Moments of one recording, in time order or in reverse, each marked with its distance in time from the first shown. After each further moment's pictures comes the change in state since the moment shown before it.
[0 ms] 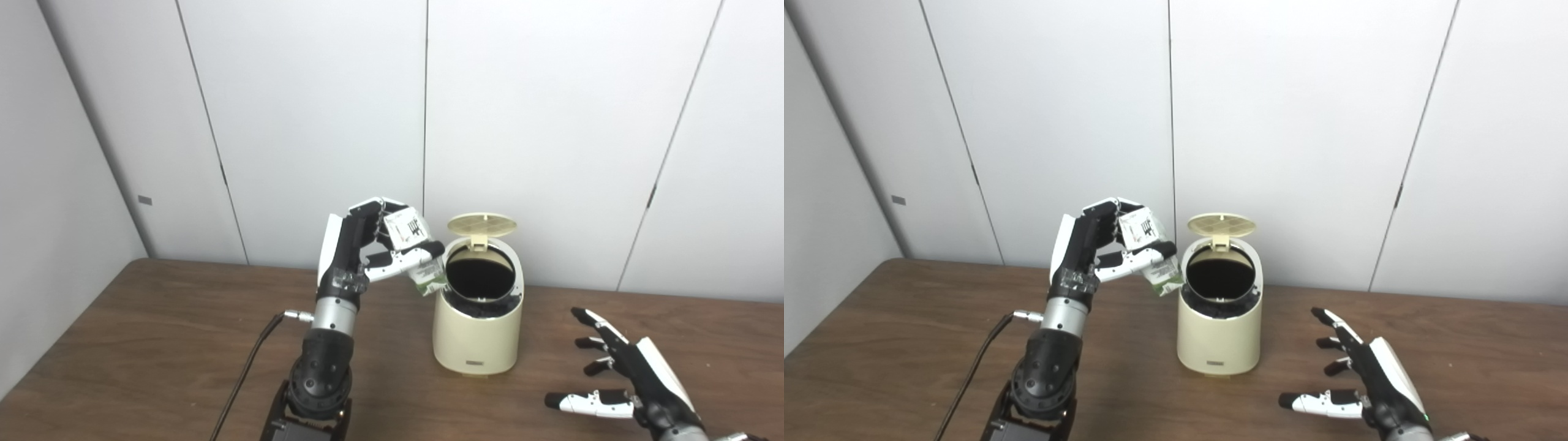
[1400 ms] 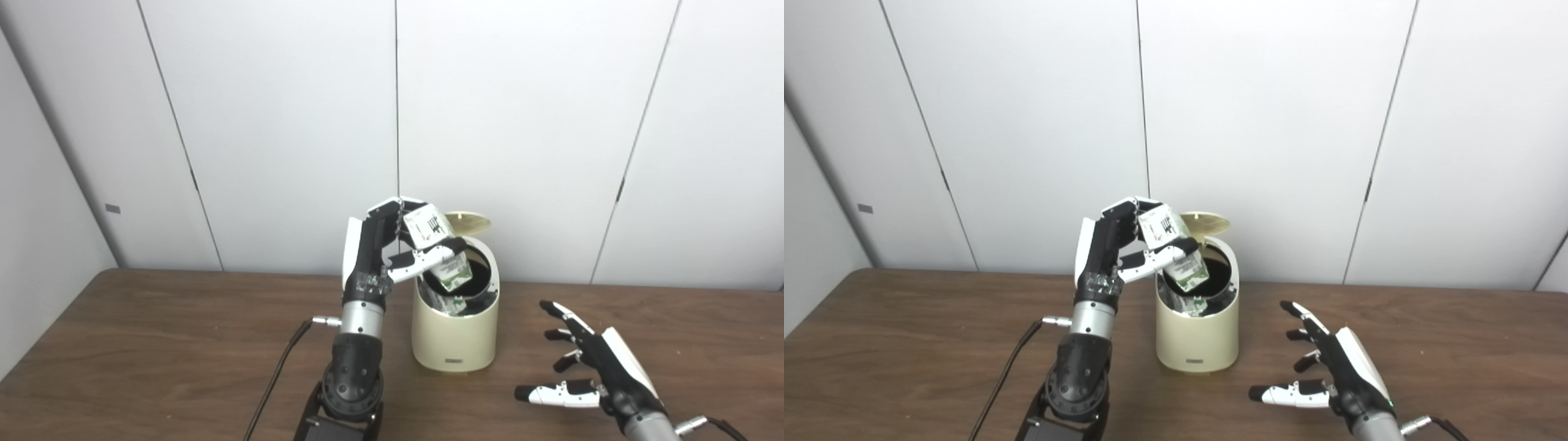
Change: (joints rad) left arm -0.055 -0.106 -0.039 0.203 0.020 -0.175 0.117; right arm 0.001 0.026 0.016 -0.045 -0.029 0.053 0.002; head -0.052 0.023
